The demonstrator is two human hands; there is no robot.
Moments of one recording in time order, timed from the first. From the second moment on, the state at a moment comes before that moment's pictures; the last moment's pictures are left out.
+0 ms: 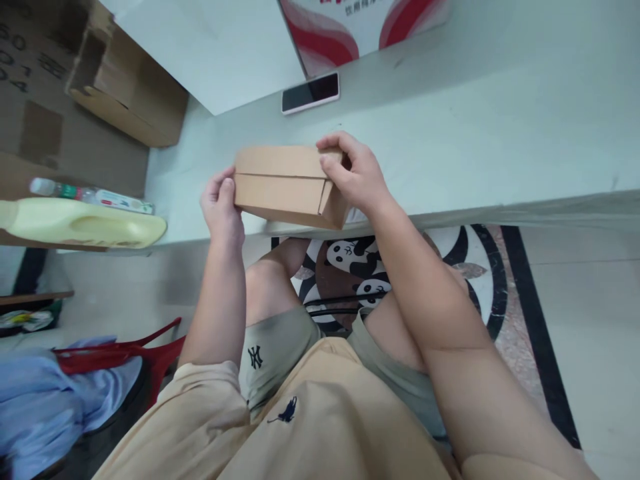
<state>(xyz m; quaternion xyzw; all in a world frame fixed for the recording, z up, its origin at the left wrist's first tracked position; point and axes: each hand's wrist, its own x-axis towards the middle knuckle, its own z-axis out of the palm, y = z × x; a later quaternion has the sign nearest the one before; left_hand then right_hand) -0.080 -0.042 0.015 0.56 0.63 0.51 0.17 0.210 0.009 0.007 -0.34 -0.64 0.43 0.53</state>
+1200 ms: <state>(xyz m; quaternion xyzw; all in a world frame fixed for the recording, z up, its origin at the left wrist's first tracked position) -0.039 -0.045 0.074 0.78 0.59 0.21 0.07 0.196 0.011 -0.007 -0.38 -0.61 0.42 0.55</state>
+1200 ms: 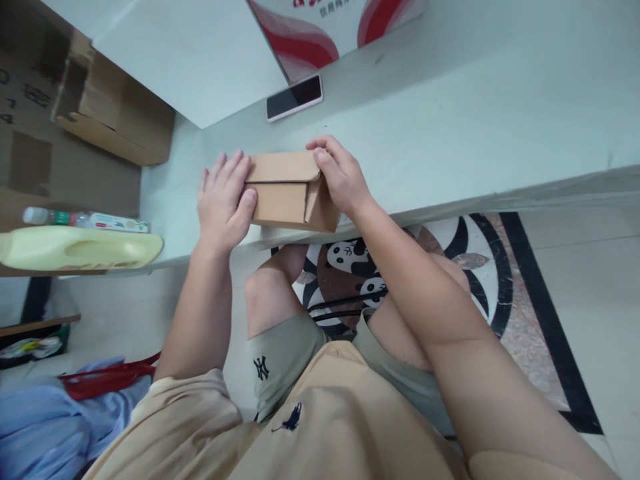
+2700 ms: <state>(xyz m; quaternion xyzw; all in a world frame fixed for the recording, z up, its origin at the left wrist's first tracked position) -0.040 -0.053 0.083 0.84 0.53 0.05 0.01 0.198 0.006 0.002 -0.41 -0.64 0.37 0.54</state>
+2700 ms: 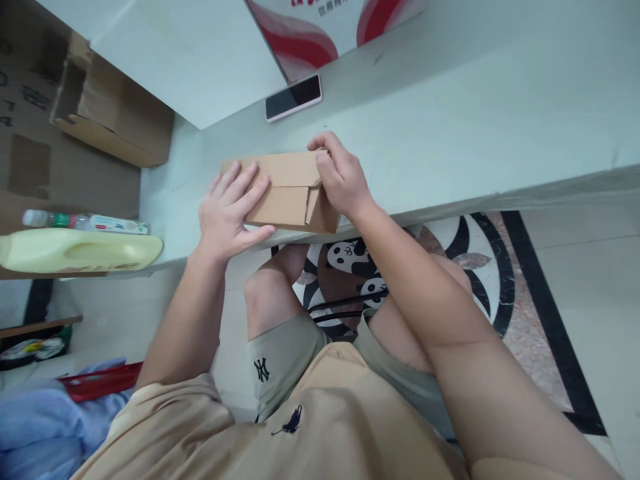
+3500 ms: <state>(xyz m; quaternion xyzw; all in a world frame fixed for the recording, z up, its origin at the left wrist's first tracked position) -0.072 -0.054 0.073 0.83 0.55 0.14 -0.02 0.194 0.010 -0.006 -0.52 -0.55 0.44 0.49</state>
